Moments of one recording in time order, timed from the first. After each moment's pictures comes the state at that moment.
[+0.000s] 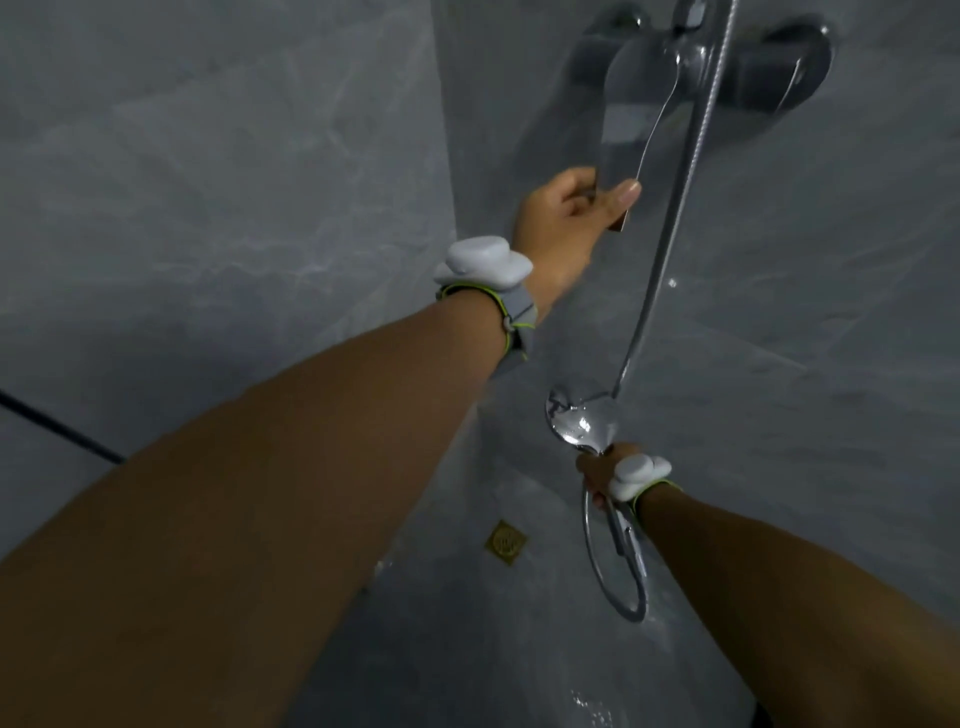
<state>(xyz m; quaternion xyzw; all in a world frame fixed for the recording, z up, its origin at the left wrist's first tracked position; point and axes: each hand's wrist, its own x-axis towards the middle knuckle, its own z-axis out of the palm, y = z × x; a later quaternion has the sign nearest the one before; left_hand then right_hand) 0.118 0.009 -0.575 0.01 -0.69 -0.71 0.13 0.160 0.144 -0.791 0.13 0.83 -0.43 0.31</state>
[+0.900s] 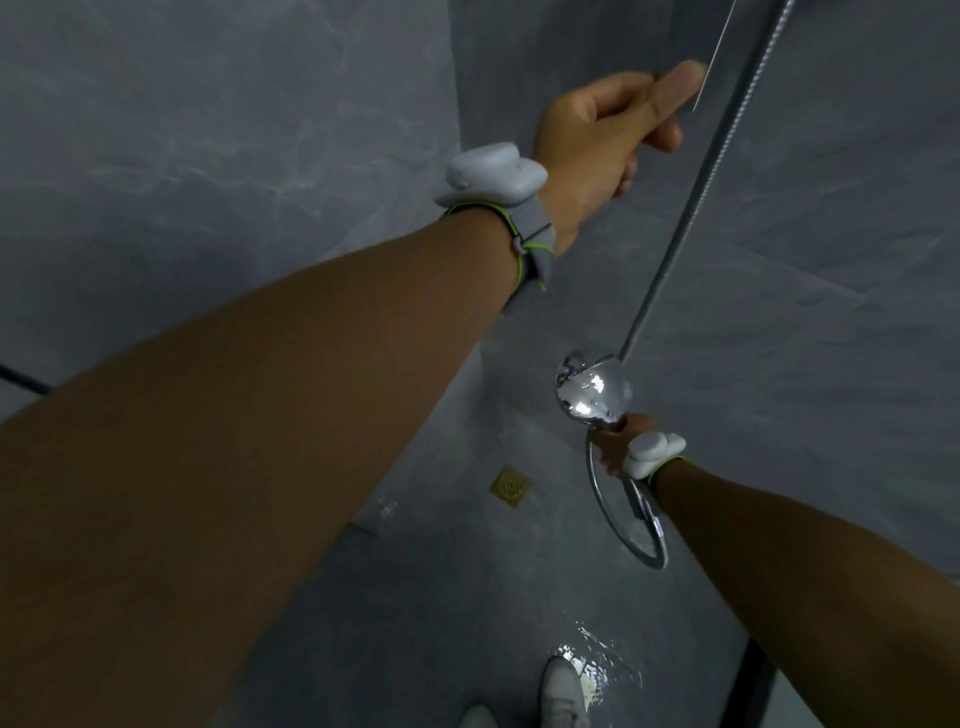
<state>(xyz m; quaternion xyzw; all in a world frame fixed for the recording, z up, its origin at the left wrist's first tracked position) 0.117 -0.008 -0.605 -0.01 -0.69 -0.72 0.07 0.163 0.143 -0.880 0.13 0.87 -0.39 0.26</state>
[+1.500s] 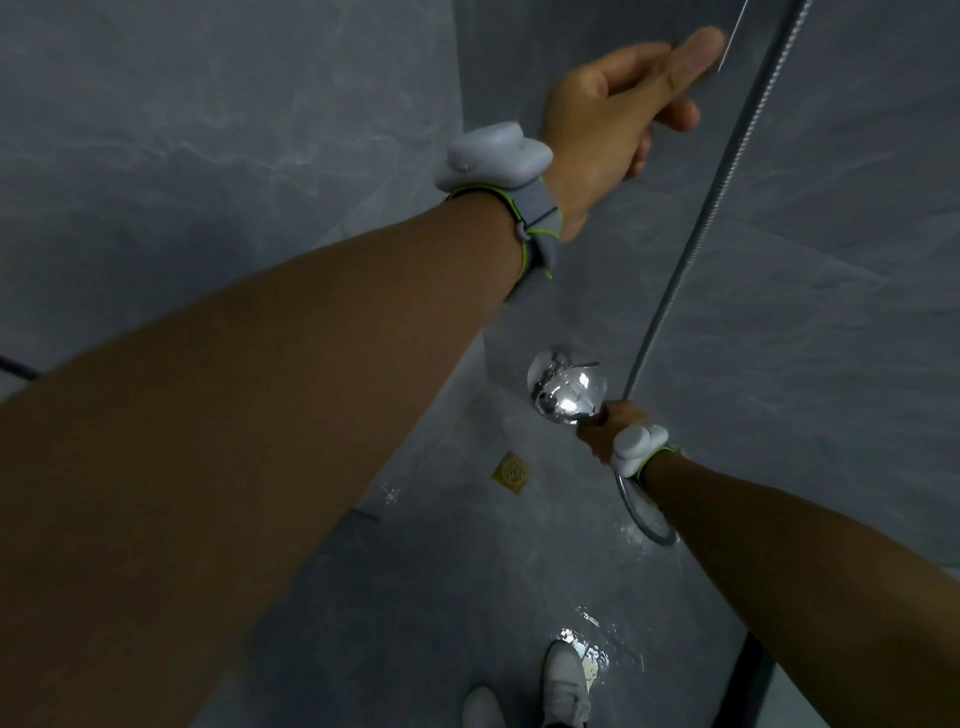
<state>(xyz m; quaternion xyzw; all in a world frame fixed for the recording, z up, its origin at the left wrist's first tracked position) 0.120 -0.009 -0.611 -0.01 -0.69 -0.72 0.06 0.169 0.123 -0.885 0.08 0.91 -0.33 0.25</state>
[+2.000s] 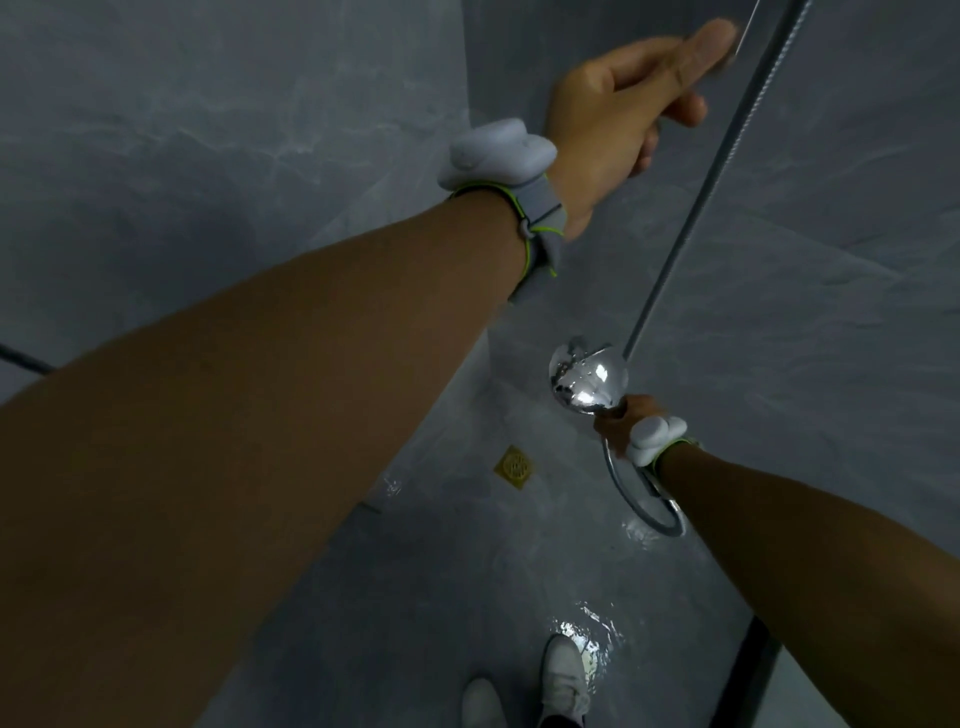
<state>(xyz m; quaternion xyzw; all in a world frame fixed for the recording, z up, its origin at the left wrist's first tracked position) 0.117 -0.010 -0.618 -0.02 -0.69 -0.72 0.06 0.162 0.139 -0.889 0.08 0.91 -0.34 0.23</state>
